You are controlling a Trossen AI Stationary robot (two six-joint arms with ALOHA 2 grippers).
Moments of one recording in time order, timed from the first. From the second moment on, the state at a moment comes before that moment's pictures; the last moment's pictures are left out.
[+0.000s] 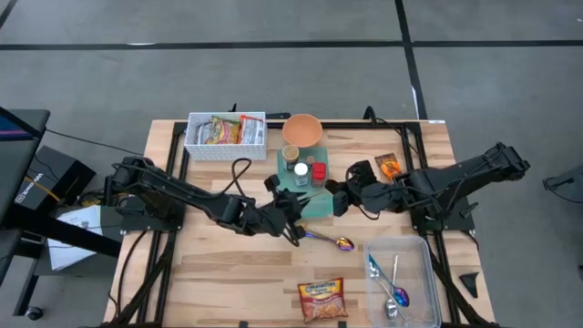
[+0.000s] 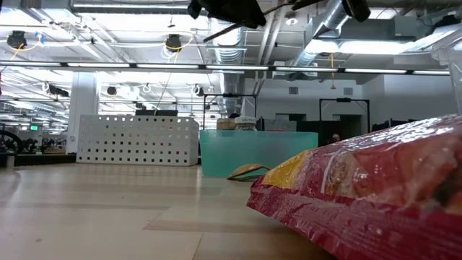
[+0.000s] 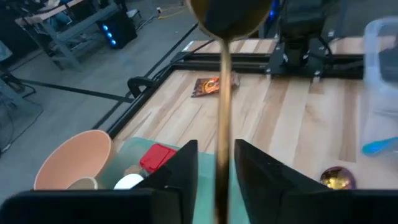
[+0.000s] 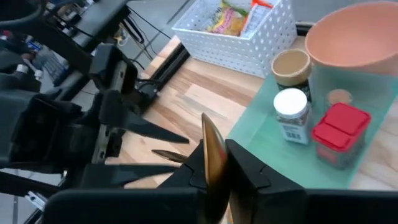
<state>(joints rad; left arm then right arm) -0.31 1.69 1.30 -0.14 -0.84 -0.14 0.33 1.26 1.17 -0.54 0.67 1.04</state>
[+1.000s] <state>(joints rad) -0.36 1.15 1.30 -0.50 -0.88 -0.14 0.47 1.13 1.31 -0.98 0.19 1.06</state>
